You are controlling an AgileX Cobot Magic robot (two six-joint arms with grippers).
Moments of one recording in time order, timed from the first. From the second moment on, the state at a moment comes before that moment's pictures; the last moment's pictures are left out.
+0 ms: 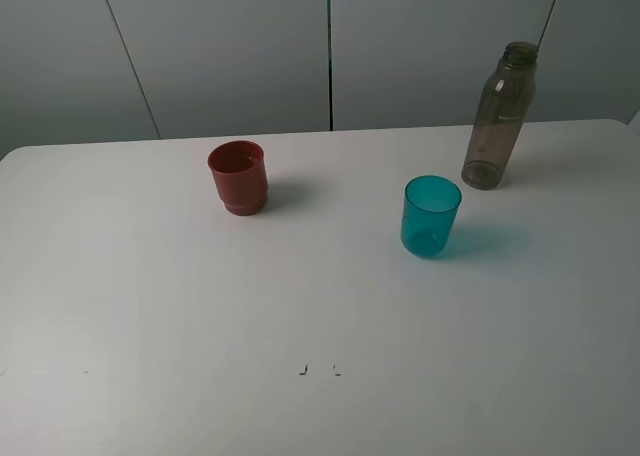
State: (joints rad) left arm 0.00 0.00 -0.51 0.02 1.09 0.00; right arm 0.30 0.00 -0.51 0.07 1.10 -0.02
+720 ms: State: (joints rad) left arm 0.00 0.00 -0.51 0.02 1.09 0.00; right arm -0.05 0.00 -0.51 0.06 1.10 0.01
